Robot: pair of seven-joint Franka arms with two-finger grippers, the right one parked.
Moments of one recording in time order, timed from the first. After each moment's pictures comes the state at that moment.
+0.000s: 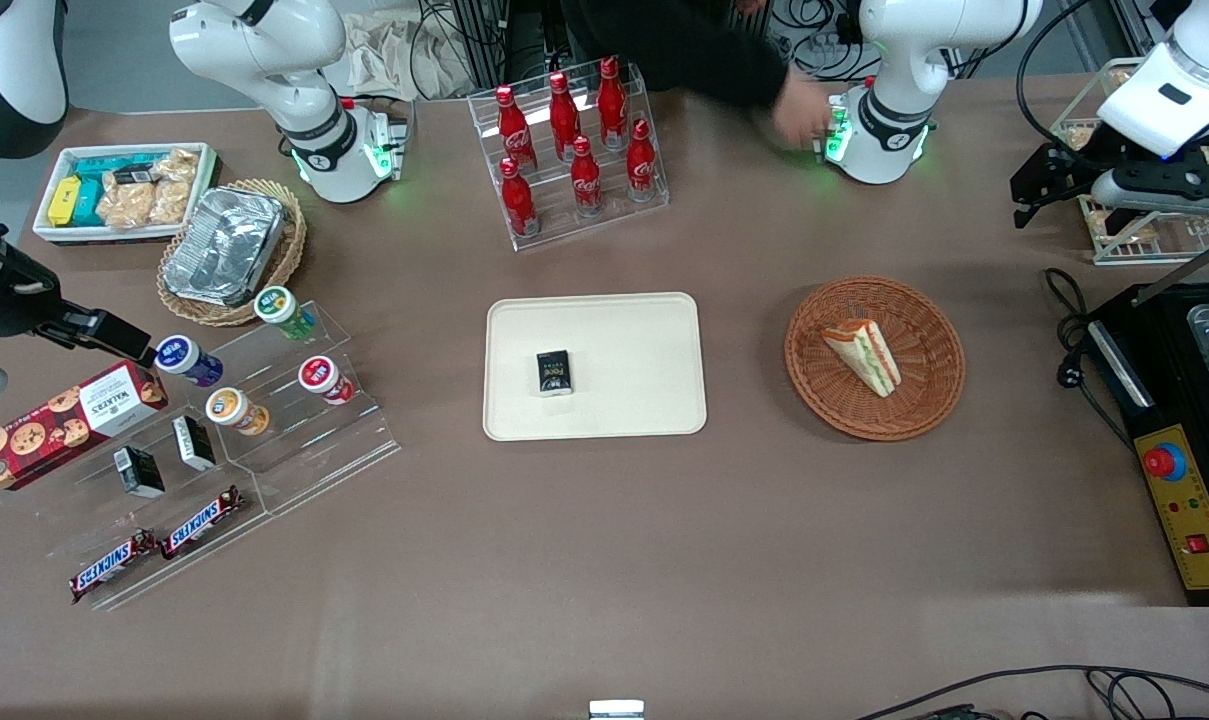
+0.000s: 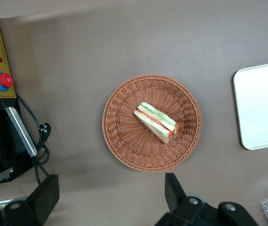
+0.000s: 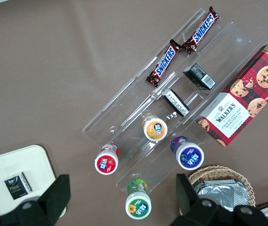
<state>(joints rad) -0.03 -0.37 -0.01 -2.01 -0.01 1.72 0.11</state>
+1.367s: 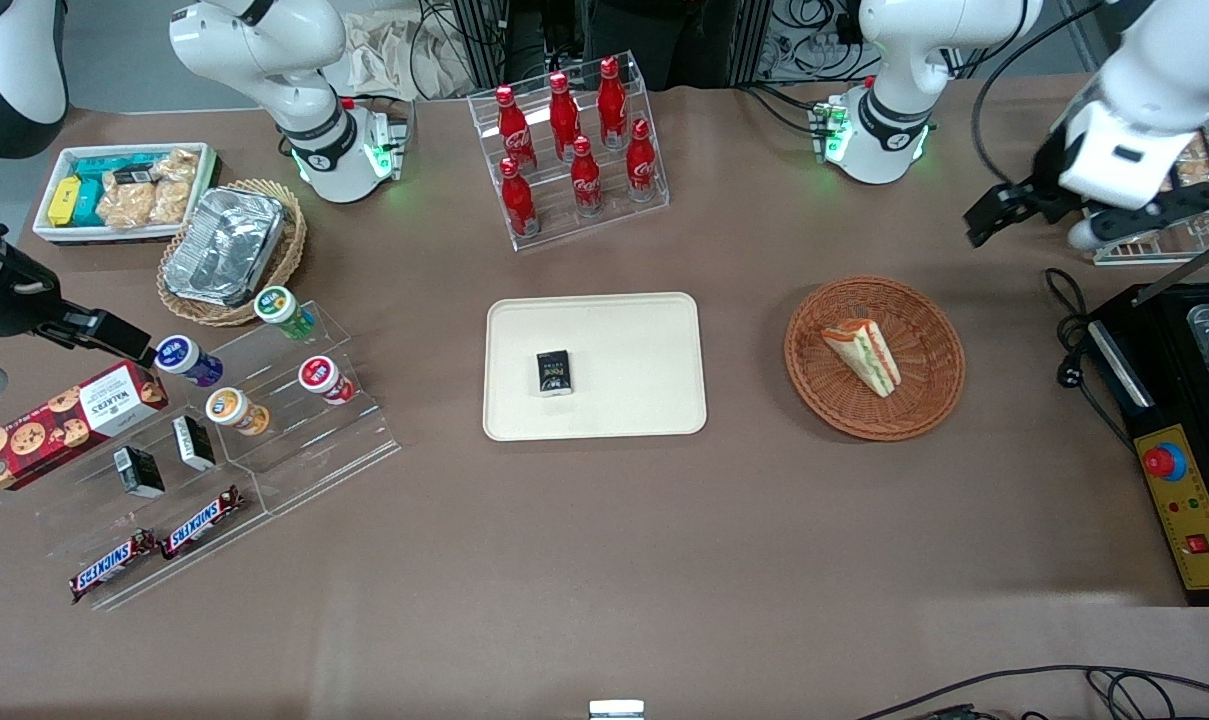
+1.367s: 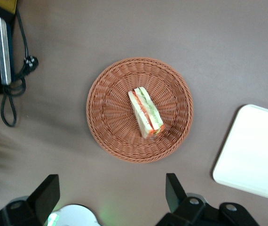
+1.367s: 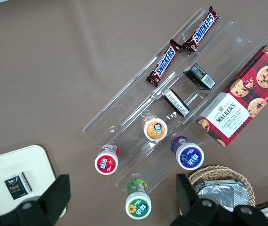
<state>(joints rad) -0.07 -0.30 -0.09 -2.03 -0.01 1.68 -0.50</state>
